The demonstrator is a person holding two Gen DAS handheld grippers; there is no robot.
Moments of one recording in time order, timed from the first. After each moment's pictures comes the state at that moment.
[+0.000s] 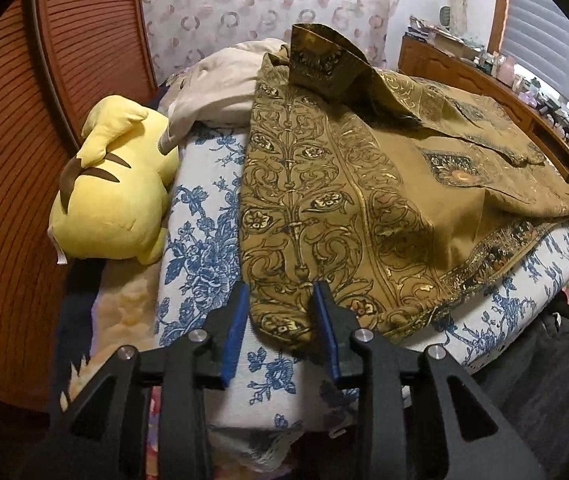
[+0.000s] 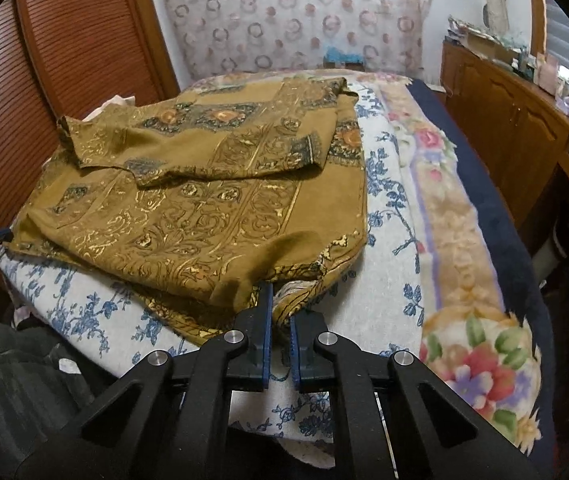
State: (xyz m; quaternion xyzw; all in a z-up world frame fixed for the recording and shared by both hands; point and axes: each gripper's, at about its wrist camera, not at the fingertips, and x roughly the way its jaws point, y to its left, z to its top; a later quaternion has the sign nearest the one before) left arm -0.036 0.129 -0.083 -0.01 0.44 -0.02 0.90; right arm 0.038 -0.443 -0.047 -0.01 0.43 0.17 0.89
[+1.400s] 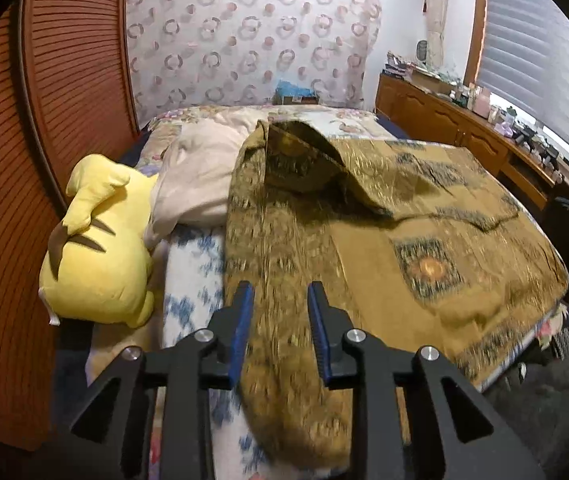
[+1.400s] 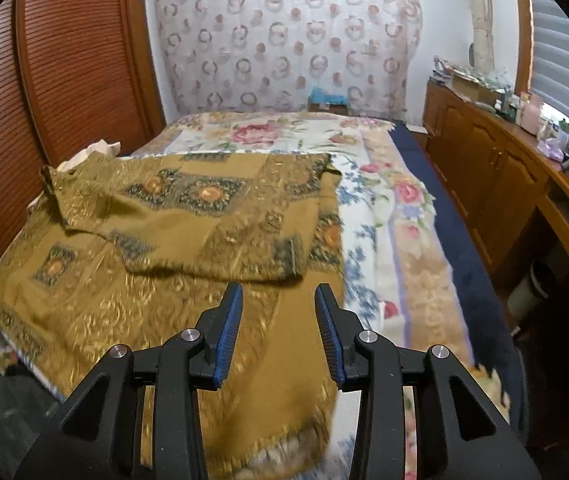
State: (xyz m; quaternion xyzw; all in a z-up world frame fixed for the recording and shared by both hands) left arm 0.000 0.121 -0.020 -0.02 0.37 -0.07 0.93; right arm 0.084 -0.428 0.006 -0.03 0.37 0.14 0.92
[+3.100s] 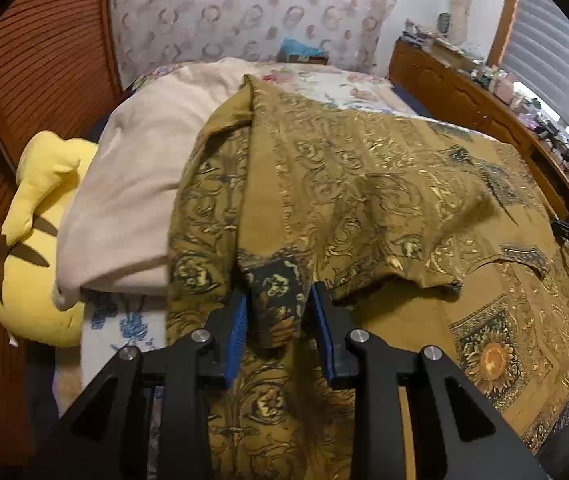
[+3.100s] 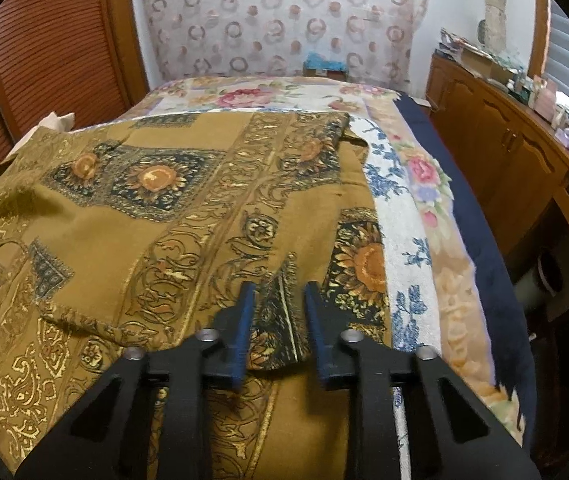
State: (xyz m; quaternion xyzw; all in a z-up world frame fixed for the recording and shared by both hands) left arm 0.134 0.095 -0.074 -0.04 0.45 -0.07 0.89; right arm 0.182 -0.401 -0.063 -0.05 0.42 0.13 0.90
